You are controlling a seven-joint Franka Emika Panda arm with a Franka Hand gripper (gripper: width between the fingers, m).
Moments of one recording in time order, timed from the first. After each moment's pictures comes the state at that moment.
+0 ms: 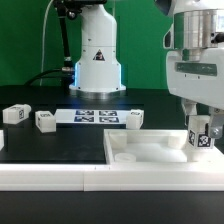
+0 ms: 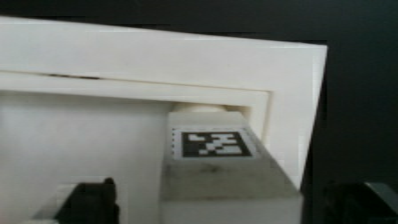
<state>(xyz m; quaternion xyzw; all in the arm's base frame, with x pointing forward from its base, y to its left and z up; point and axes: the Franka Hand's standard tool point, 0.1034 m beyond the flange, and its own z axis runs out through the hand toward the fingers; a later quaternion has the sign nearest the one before) 0.622 0.120 0.072 -0.75 0.65 -0.02 0.06</state>
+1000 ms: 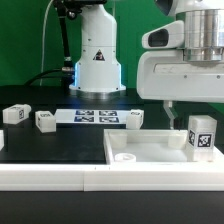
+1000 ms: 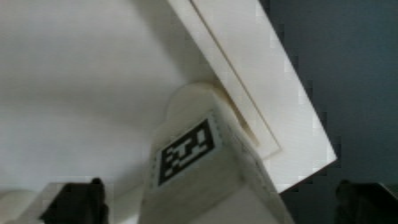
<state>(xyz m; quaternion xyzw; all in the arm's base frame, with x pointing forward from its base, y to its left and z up) 0.622 0.121 0.072 -0.98 0.21 -0.05 0.03</state>
